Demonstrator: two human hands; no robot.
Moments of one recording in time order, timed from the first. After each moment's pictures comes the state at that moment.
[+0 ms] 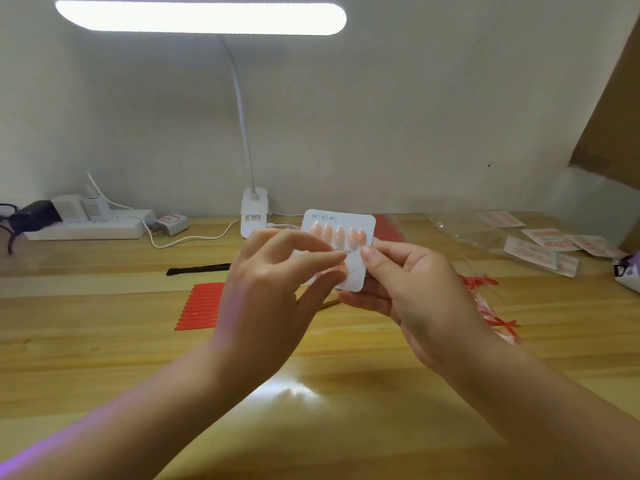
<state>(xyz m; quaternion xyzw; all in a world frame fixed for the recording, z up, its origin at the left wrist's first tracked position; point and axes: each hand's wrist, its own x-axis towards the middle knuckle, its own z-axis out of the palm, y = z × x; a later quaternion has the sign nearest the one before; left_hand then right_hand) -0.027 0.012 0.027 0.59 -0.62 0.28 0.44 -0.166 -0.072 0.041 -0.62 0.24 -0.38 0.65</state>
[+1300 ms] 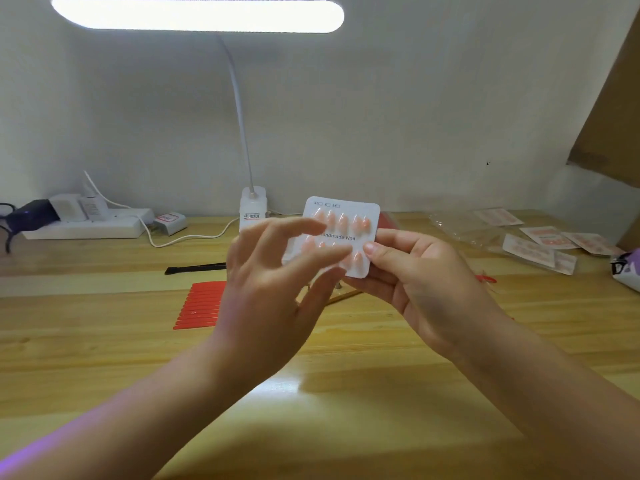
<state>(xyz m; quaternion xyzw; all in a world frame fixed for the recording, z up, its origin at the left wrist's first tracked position) -0.030 0.013 0.026 0.58 -0.62 0.30 0.43 -0.171 -0.085 0.047 -0.57 0.20 -0.36 0.71</state>
